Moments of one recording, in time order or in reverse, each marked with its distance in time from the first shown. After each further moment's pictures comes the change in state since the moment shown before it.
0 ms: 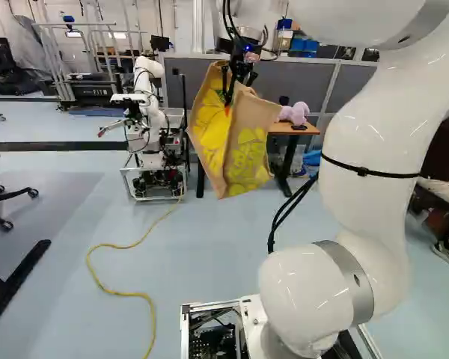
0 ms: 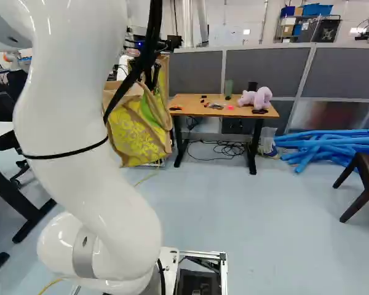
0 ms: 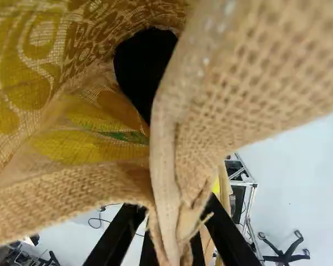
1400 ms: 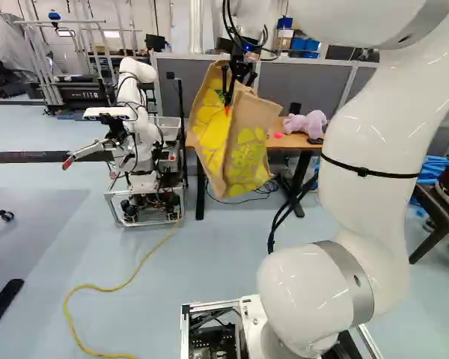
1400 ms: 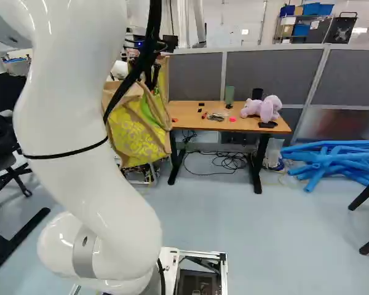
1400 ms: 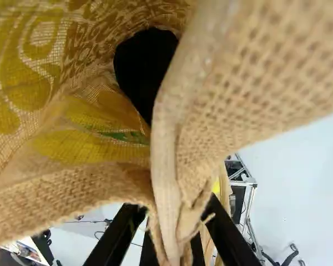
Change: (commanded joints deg) arm 0.0 0.0 0.0 0.0 0.0 0.0
